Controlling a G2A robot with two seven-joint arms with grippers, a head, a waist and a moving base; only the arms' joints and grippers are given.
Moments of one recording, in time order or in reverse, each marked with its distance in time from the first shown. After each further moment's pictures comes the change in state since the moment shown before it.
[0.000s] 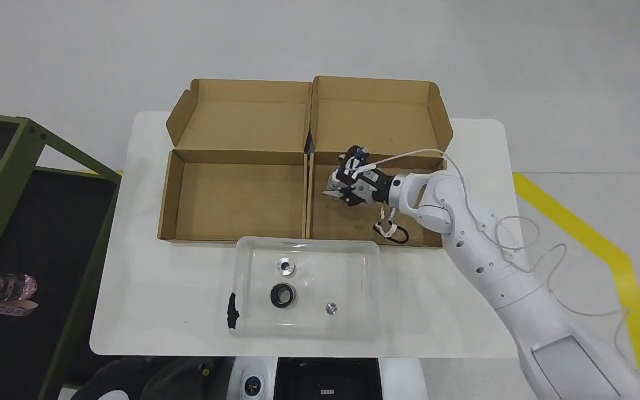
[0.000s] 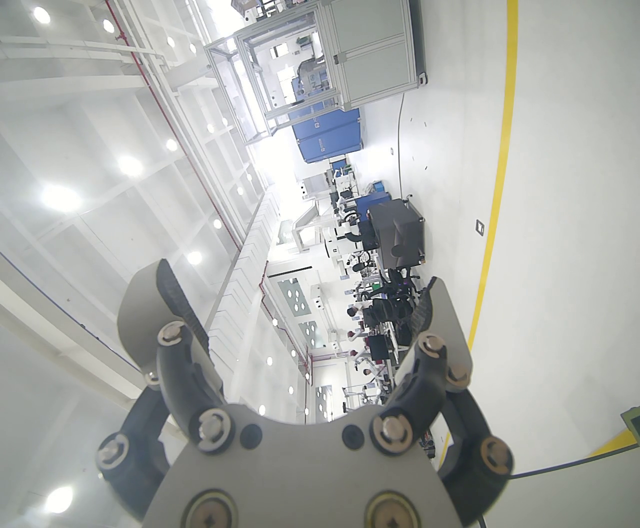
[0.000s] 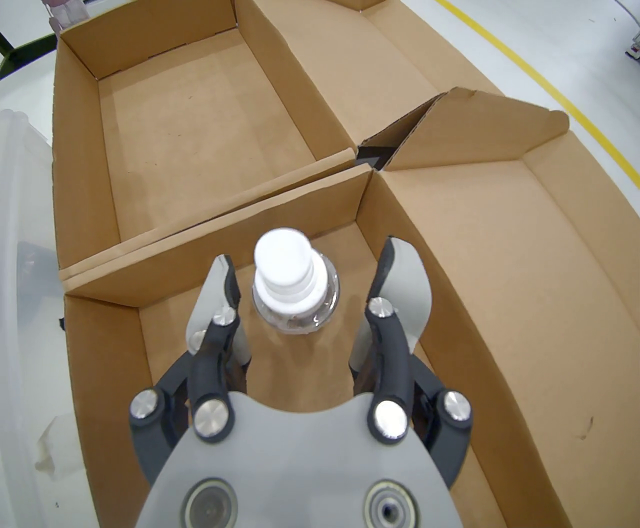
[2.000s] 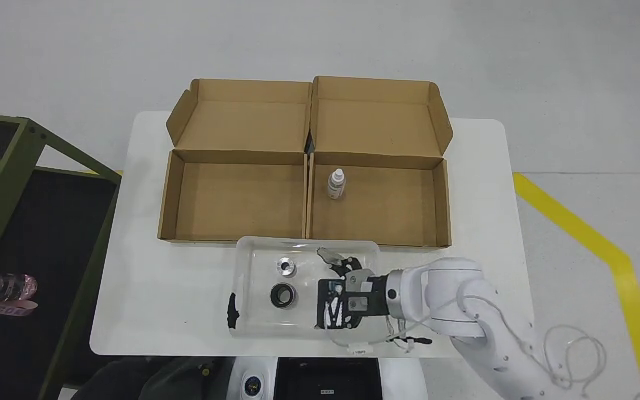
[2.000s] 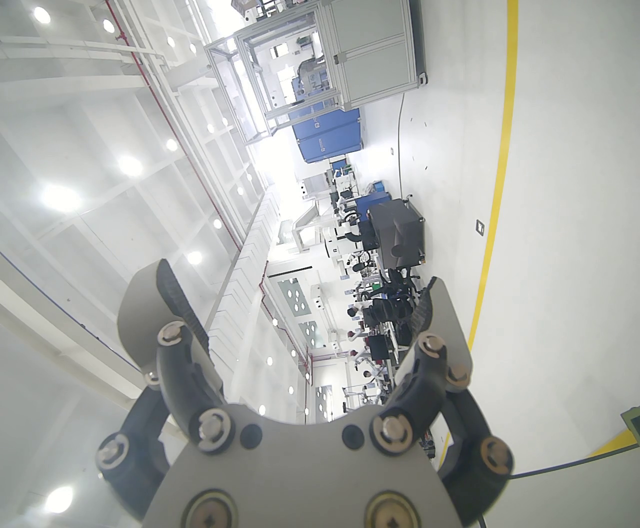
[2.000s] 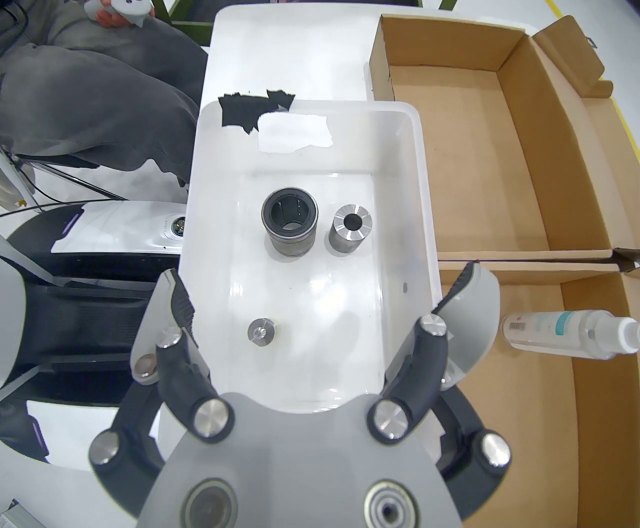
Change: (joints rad) left arm 0.000 0.000 0.000 0.000 0.000 0.000 0.000; right arm -0.500 0.136 0.096 -0.809 0.003 -0.169 0.467
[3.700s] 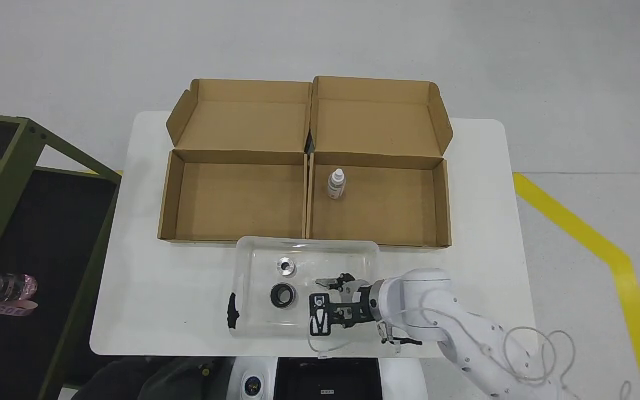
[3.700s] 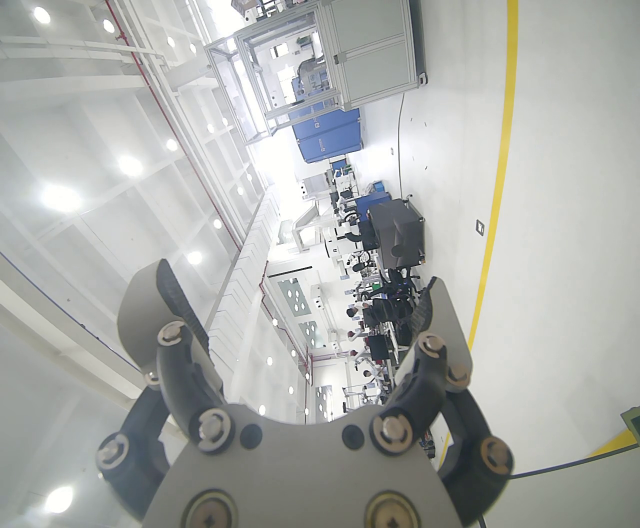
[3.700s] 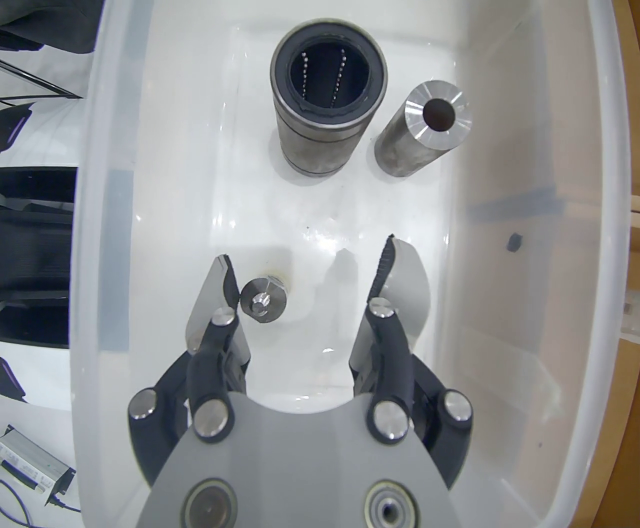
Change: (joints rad) left arm 0.000 0.000 0.000 0.000 0.000 0.000 0.000; right arm 0.041 0.000 -0.158 0.144 -0.213 0.014 0.014
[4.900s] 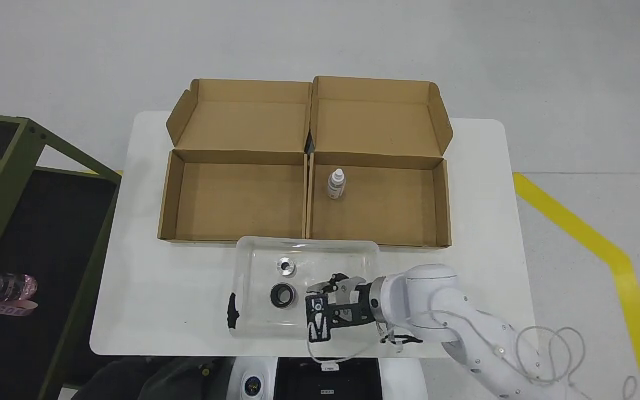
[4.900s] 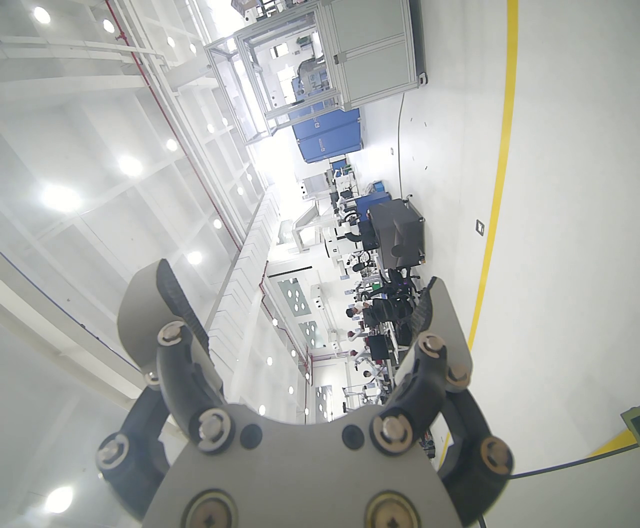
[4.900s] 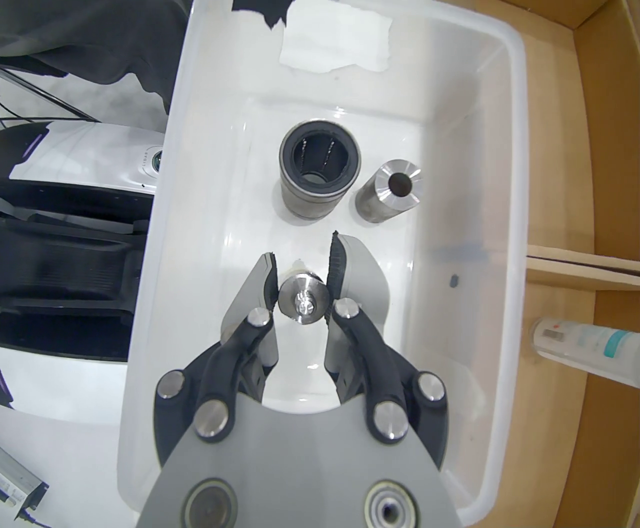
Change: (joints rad) left arm 0.000 0.000 0.000 0.000 0.000 0.000 0.000; right arm 0.028 0.013 0.020 -0.088 0.051 -0.020 -0.041
